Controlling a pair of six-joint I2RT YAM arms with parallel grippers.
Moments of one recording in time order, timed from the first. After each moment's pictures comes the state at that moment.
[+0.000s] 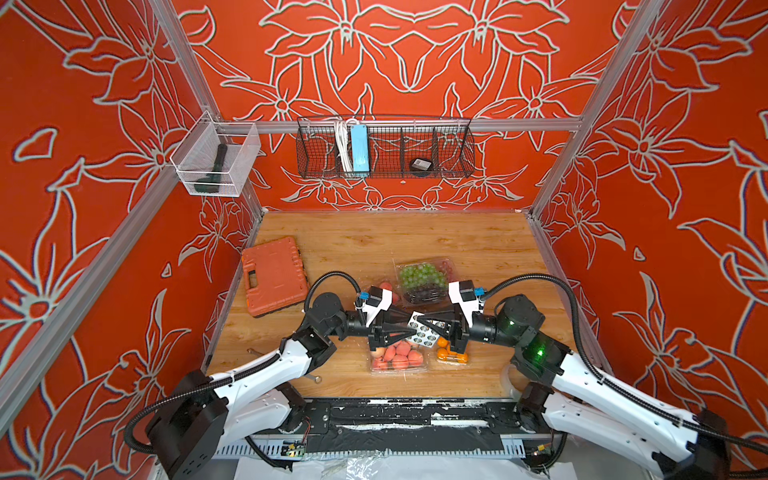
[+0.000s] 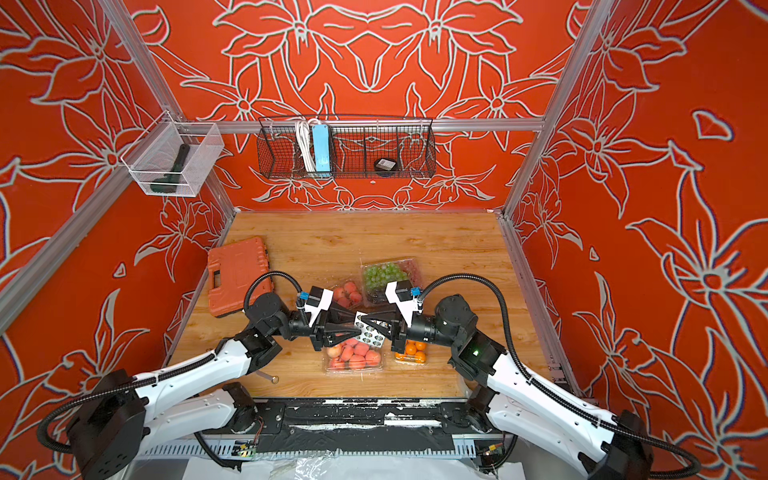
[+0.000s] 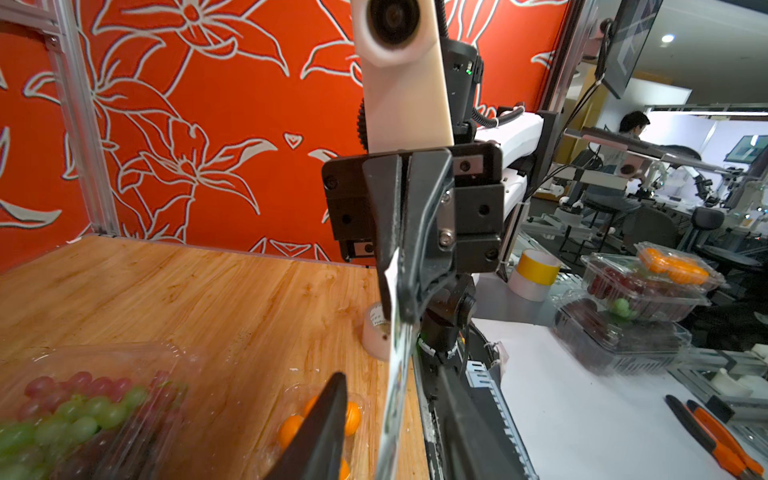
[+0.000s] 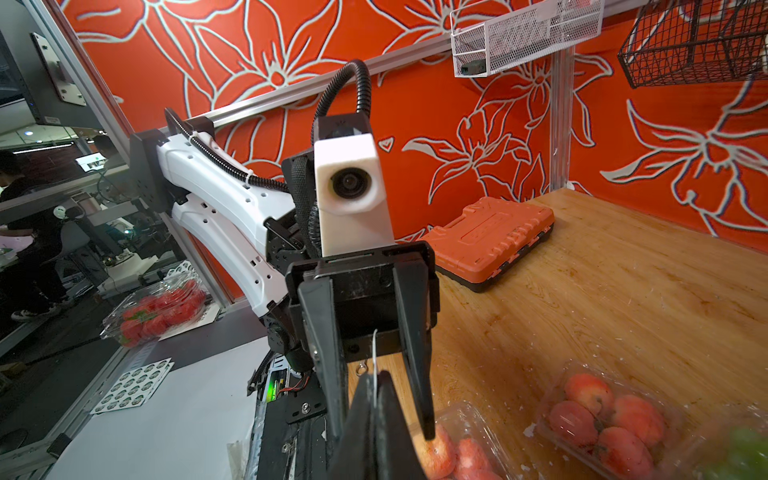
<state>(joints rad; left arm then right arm) -0.65 1.05 0.42 0.75 0.91 -0.22 0.81 0.77 0.55 0.24 -0.57 0.27</state>
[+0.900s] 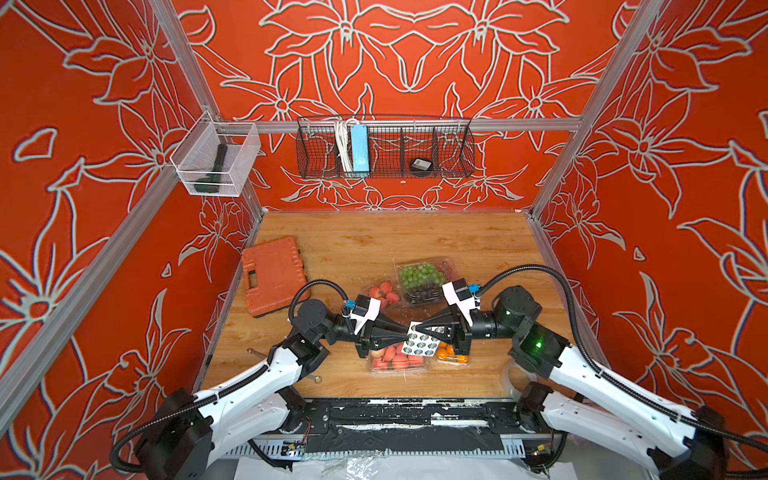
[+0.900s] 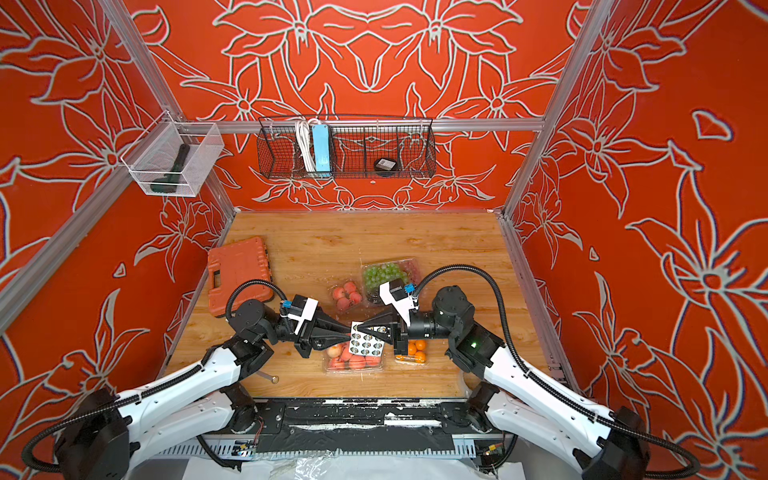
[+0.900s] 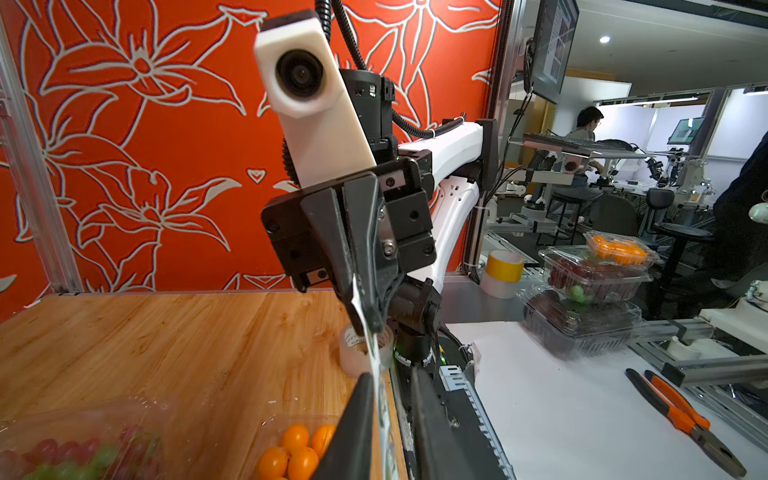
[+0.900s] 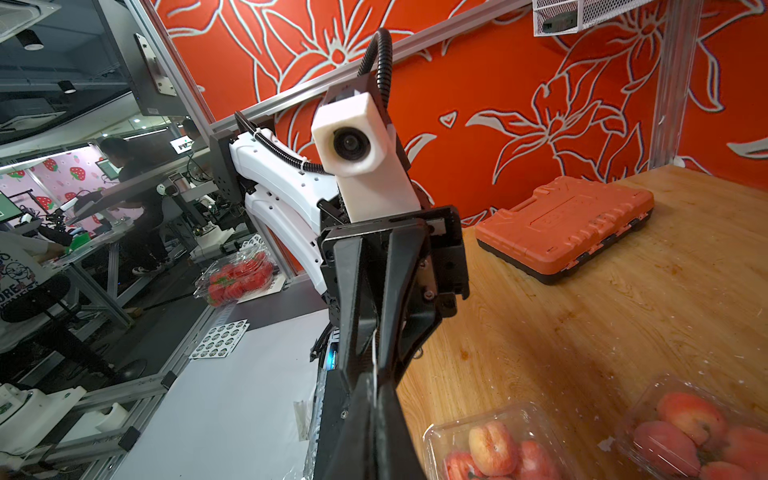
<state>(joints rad) -0.63 0.95 0.40 0.80 1.02 -0.24 0.77 0.84 0.62 0.20 -0.80 0.31</state>
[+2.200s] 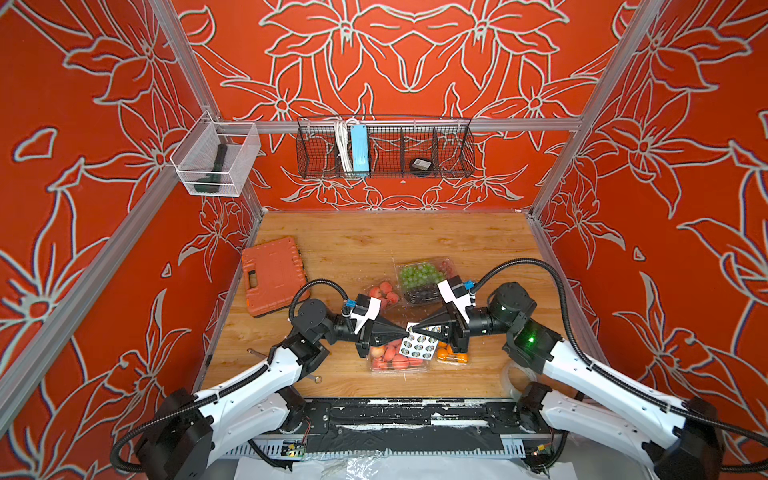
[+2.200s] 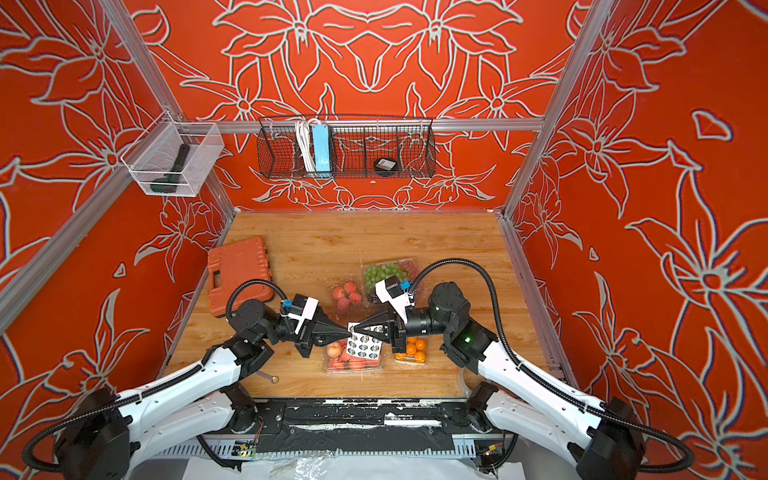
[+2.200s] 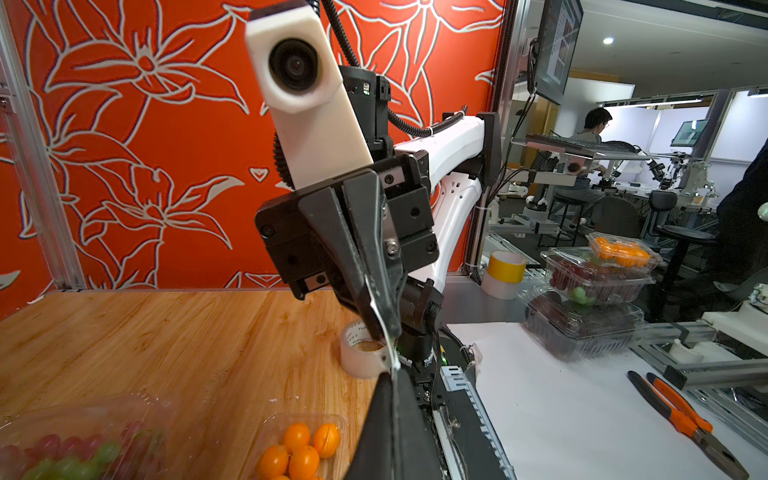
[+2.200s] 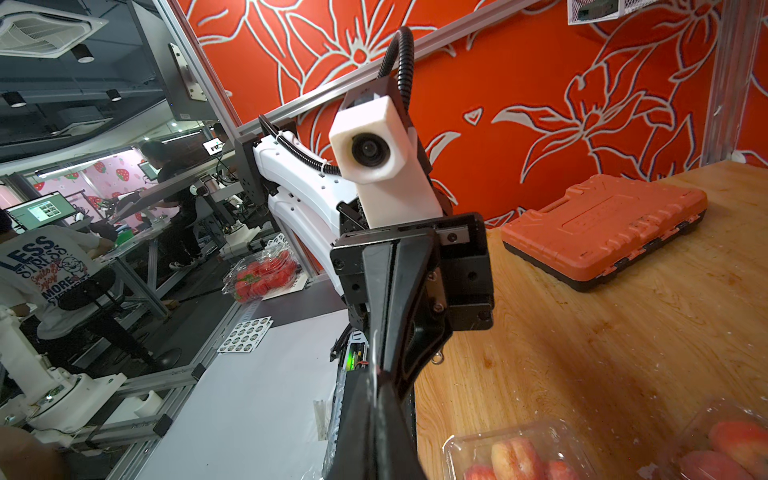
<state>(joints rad) -0.63 0.96 0.40 0.80 1.01 -0.25 0.77 0.91 0.63 0.28 -0.89 0.36</state>
